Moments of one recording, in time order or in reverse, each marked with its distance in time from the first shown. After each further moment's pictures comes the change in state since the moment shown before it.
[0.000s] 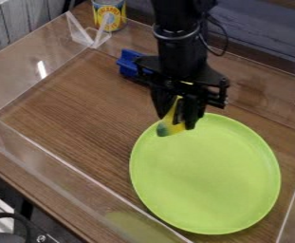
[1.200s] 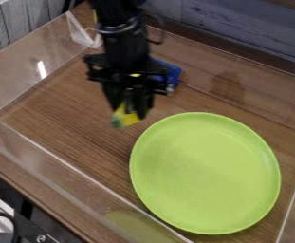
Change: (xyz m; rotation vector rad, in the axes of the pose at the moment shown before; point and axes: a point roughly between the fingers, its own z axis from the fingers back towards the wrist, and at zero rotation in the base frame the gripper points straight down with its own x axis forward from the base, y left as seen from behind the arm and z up) arm -0.004 0.048 -0.007 -0.014 0.036 0.098
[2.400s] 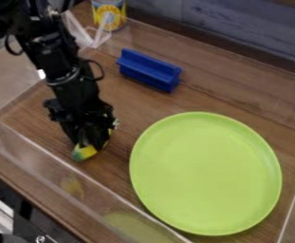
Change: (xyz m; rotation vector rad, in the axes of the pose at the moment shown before) arm -0.024 0.092 -0.057 -0.082 -0.018 0.121
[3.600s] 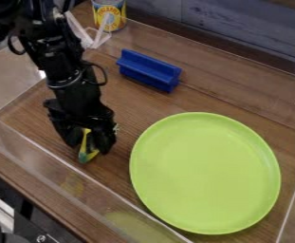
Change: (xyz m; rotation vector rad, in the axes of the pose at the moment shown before) arm -0.007 -0.002 0.003 0.052 -0.004 -0.033
